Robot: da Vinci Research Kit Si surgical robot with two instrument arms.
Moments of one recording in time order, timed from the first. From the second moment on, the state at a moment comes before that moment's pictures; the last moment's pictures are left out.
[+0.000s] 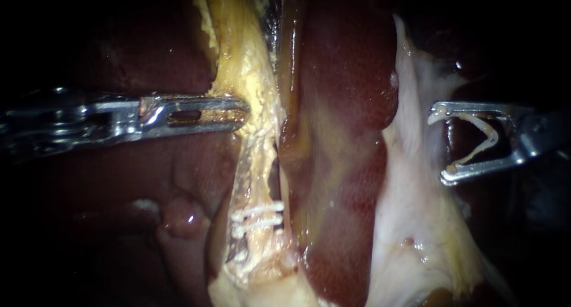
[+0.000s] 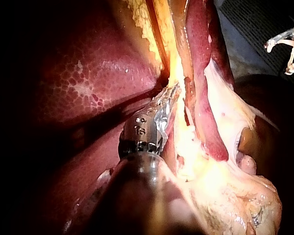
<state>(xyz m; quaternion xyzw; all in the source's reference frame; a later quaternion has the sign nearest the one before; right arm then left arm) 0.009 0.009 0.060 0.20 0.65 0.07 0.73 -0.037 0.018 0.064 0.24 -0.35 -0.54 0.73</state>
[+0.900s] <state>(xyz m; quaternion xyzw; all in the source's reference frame) 0.019 0.008 0.061 0.41 0.56 0.21 0.69 -0.030 0.022 0.057 0.22 -0.36 -0.55 0.72</state>
